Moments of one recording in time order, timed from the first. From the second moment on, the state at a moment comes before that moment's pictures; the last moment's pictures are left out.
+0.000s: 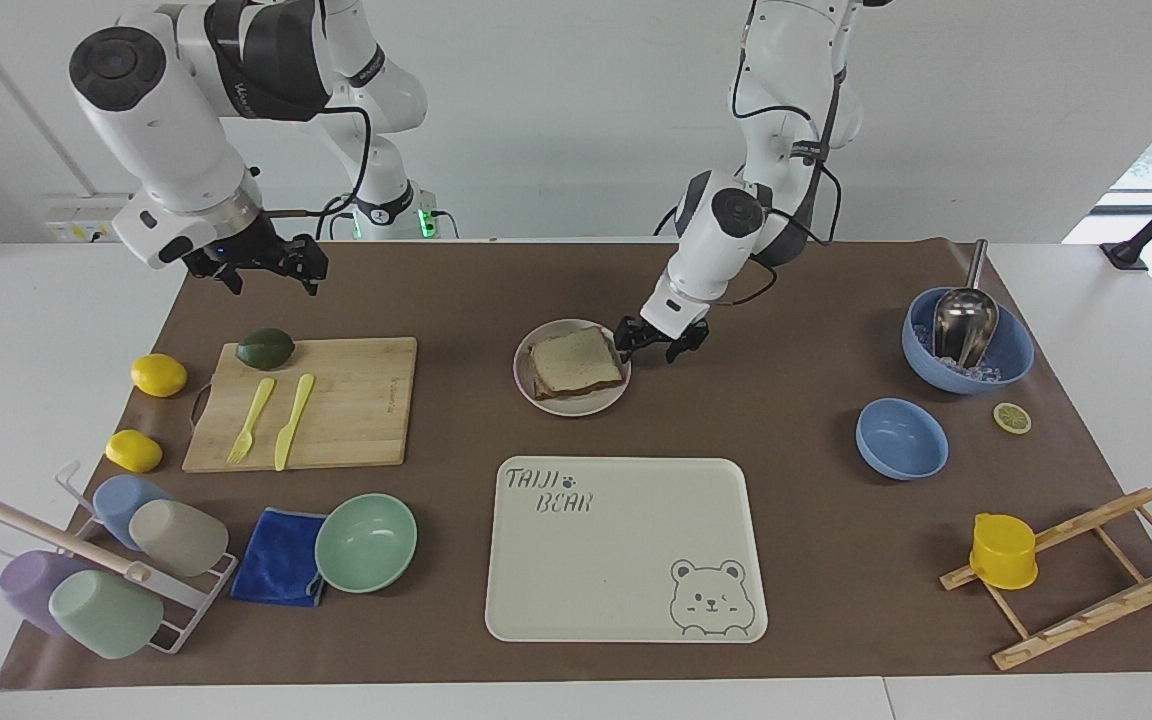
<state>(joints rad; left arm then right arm) -0.63 0.10 0.01 -2.27 -0.34 2.44 -0.42 0.07 0.04 -0.06 -1.63 -0.03 1.47 0.04</state>
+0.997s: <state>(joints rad) -0.69 0.11 0.01 -2.29 -0.43 2.46 -0.43 0.09 0.00 -0.11 -1.65 -0.02 1.49 -0.02</state>
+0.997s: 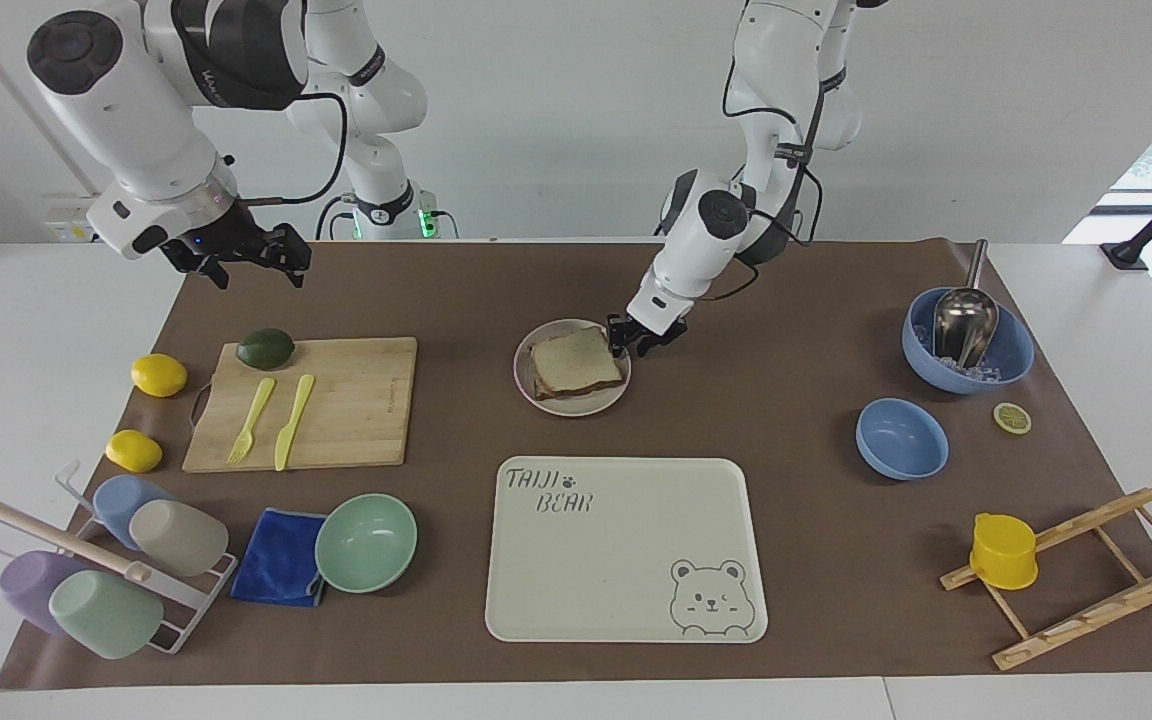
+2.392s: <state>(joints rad) -0.69 0.12 0.02 -2.28 -0.46 2.48 -0.43 0.09 0.01 -0.13 -1.67 -0.02 1.53 -0.02</state>
